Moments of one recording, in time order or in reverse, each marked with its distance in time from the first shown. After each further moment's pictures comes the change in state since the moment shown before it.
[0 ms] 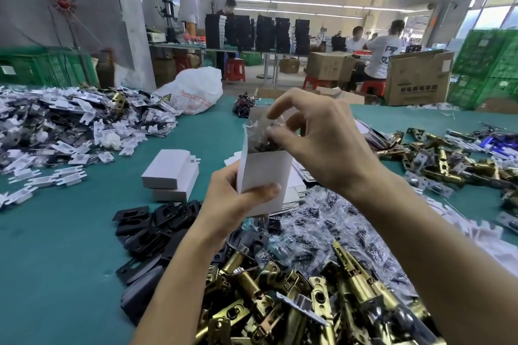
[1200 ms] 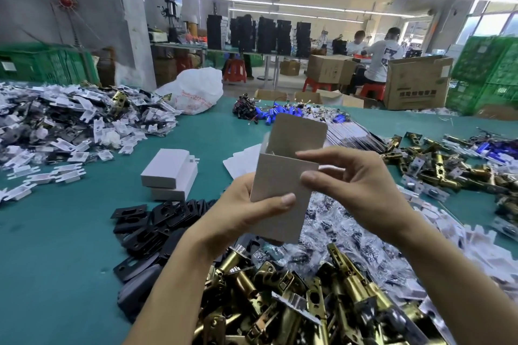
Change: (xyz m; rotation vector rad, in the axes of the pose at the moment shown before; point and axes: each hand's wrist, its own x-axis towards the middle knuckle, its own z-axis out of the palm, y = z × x) left_hand -0.012 0.014 0.010 -0.060 -0.337 -0.134; right_hand -0.058 0.037 -0.010 0.668 -0.092 0.282
